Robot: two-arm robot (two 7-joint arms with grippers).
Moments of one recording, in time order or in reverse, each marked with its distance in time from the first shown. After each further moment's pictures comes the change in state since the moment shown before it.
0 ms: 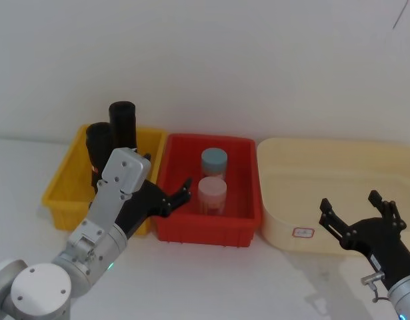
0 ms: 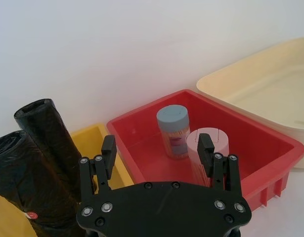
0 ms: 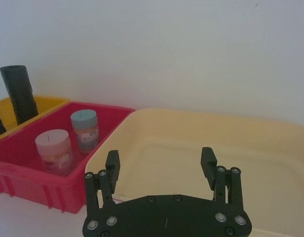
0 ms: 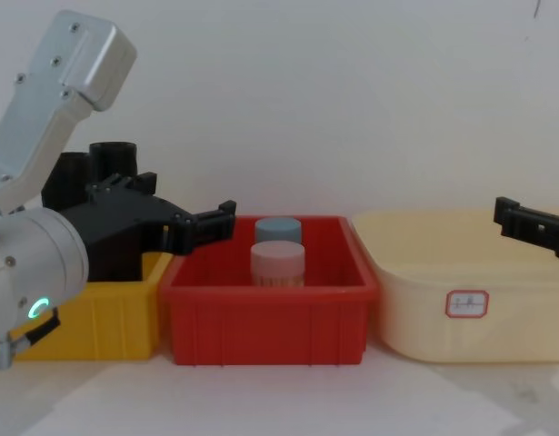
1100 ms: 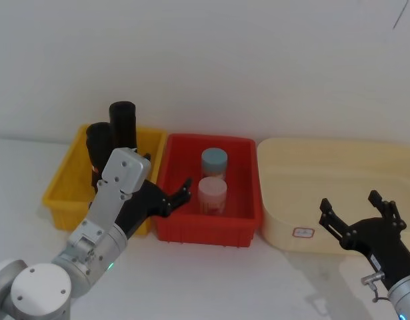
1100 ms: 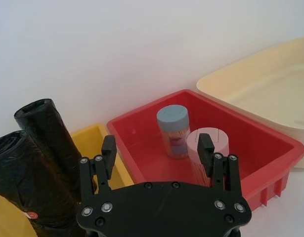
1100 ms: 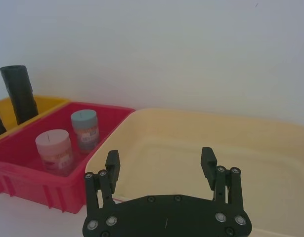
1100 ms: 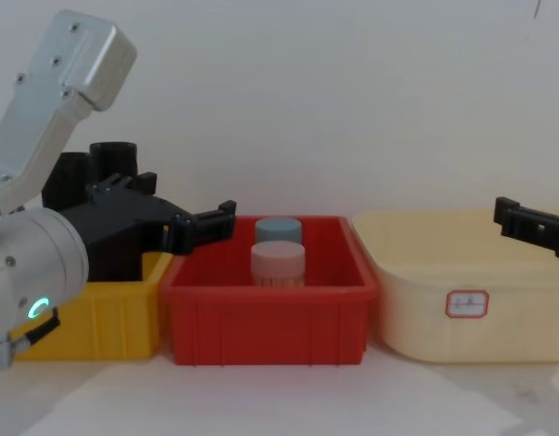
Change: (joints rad) left arm 0.000 0.000 0.000 0.000 0.000 0.000 0.000; right arm 0.000 0.000 0.000 0.000 0.000 0.000 0.000
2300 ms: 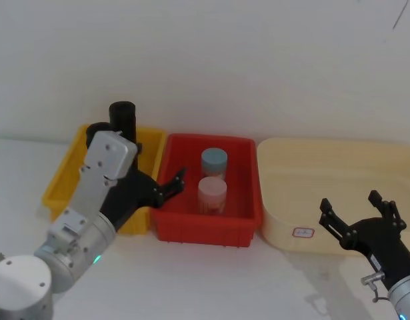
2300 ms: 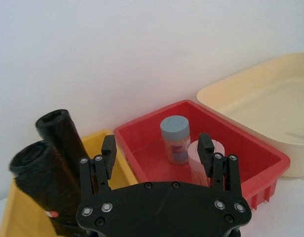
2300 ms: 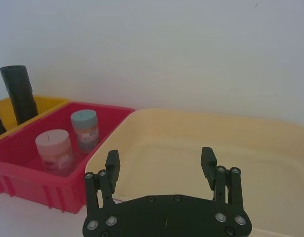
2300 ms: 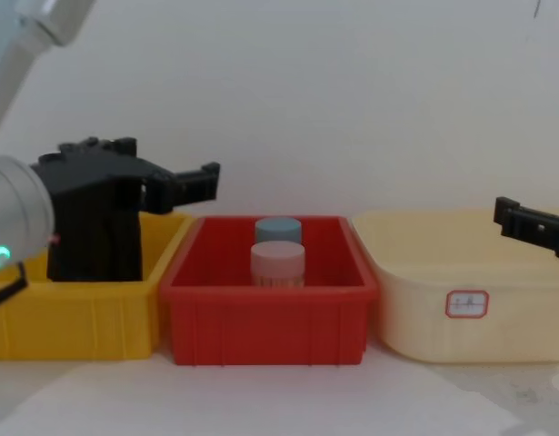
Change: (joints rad) left arm 0.051 0.033 -0.059 -0.146 -0.042 0.096 -0.007; right arm 0.000 0.000 0.000 0.000 0.000 0.000 0.000
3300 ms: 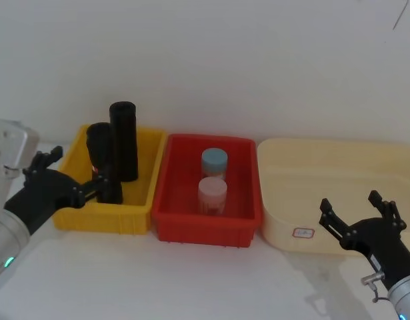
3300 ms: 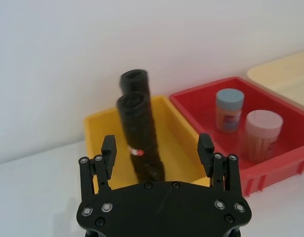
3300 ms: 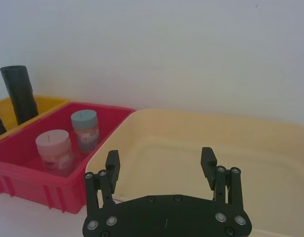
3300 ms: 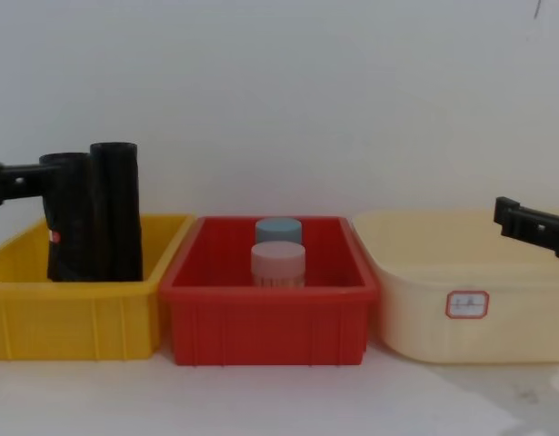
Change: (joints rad) left arm 0.183 0.114 -0.268 -0.136 -0.149 0.108 -0.049; right arm 0.000 0.000 0.000 0.000 0.000 0.000 0.000
